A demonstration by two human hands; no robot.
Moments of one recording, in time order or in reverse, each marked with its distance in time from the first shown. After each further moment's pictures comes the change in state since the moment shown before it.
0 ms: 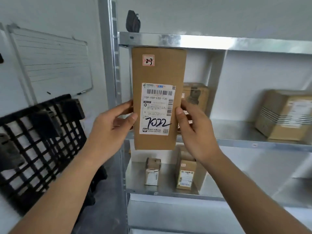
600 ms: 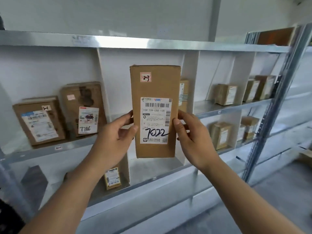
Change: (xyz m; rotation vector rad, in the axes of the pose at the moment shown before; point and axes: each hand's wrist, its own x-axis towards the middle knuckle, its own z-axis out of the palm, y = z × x) left_hand -0.044 0.083 0.264 -0.139 -0.448 0.071; right_hand -0.138 0.045 -0.268 -0.313 0.232 0.275
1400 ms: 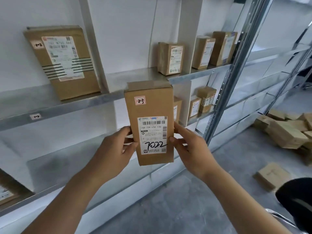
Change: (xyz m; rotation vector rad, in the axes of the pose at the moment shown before) left_hand 0.103 -0.051 0.407 0.241 -0.361 -0.160; right_hand -0.001 0.352 -0.229 -0.149 -0.202 0.317
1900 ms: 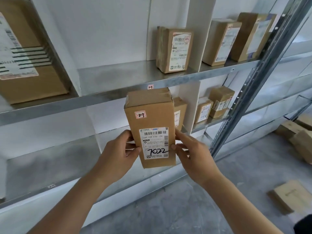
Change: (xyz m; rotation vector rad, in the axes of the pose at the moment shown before) left_hand 0.134 -0.018 0.098 -0.092 0.043 -0.207; right_hand 0.116 0.137 -0.025 -0.041 -0.123 0.009
